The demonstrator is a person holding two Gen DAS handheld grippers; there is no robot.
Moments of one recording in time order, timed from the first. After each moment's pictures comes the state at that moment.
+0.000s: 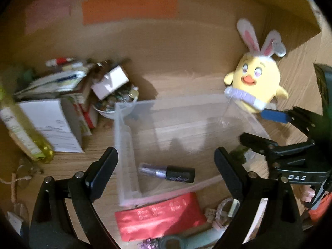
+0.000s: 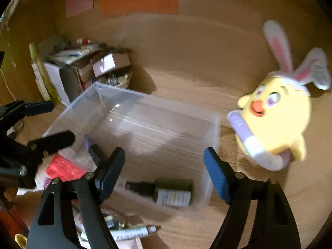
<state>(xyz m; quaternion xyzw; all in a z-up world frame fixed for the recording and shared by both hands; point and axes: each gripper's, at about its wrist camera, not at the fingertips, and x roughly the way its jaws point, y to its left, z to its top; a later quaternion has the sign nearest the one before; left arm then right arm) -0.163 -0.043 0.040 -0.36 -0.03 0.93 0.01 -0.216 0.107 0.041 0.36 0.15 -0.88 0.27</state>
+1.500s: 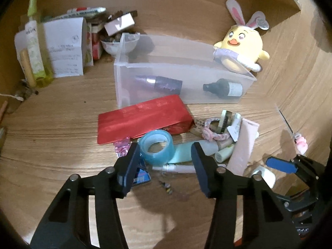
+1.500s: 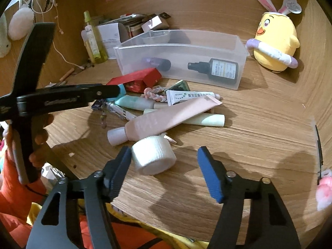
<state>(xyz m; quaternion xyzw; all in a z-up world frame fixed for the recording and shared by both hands) -0.053 -0.032 -0.041 -0.40 -0.09 0.91 0.03 -0.042 0.163 -0.047 0.39 0.09 -0.85 0.33</state>
